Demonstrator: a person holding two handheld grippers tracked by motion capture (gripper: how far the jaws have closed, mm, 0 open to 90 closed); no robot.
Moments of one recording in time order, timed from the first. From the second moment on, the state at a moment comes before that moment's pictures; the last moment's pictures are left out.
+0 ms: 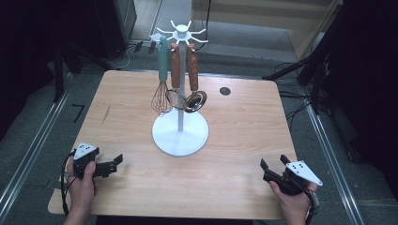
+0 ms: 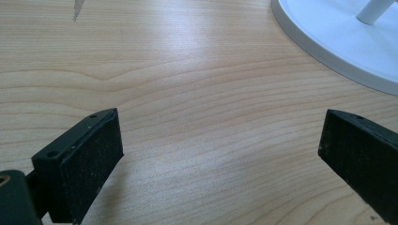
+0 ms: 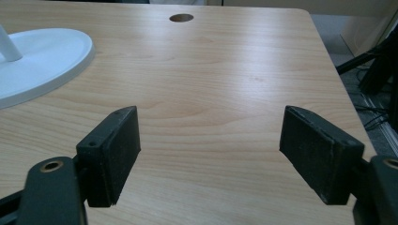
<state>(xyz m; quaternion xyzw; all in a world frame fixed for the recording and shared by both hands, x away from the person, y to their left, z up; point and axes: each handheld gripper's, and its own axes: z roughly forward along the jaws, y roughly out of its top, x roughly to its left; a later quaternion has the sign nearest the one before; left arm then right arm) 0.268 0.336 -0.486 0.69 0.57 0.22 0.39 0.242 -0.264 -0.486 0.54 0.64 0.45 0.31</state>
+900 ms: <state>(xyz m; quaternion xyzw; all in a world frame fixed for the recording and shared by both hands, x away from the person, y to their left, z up) 0.268 0.334 -0.486 0.69 0.57 0.22 0.39 0.235 -0.294 -0.501 0.57 0.63 0.43 0.30</state>
